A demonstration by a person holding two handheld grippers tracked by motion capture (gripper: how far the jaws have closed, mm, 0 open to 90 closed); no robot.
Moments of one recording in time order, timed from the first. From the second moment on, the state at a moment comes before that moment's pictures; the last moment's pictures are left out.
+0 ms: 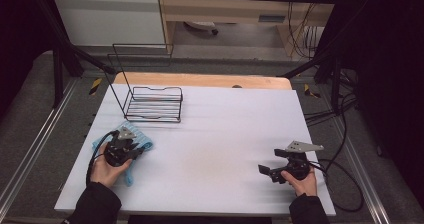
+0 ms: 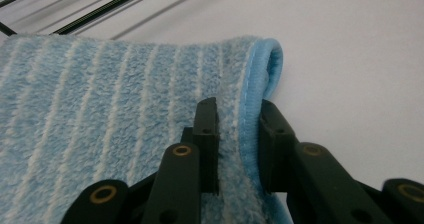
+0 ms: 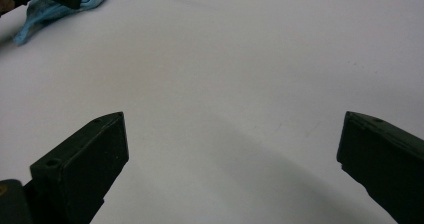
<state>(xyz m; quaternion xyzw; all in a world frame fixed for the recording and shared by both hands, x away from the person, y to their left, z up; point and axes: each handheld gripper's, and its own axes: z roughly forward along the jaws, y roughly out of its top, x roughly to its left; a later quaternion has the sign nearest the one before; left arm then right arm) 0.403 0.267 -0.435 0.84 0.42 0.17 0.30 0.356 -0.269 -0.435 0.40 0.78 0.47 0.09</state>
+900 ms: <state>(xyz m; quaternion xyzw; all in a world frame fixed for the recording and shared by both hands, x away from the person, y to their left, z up) 0.386 0.244 -0.420 0.82 0.41 0.11 0.38 0.357 -0.270 -0.434 0.40 0.78 0.47 0.09</state>
